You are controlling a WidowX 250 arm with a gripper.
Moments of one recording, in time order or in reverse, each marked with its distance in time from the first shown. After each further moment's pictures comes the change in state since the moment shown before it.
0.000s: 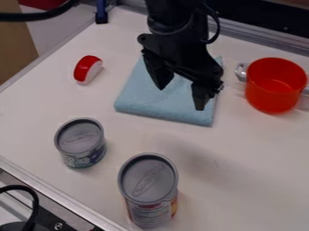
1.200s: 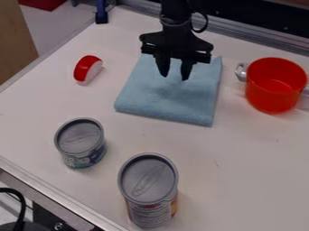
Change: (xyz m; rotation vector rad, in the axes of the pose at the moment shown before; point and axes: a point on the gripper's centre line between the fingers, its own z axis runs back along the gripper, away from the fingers) arm 0.060 0.082 -0.083 0.144 0.073 0.450
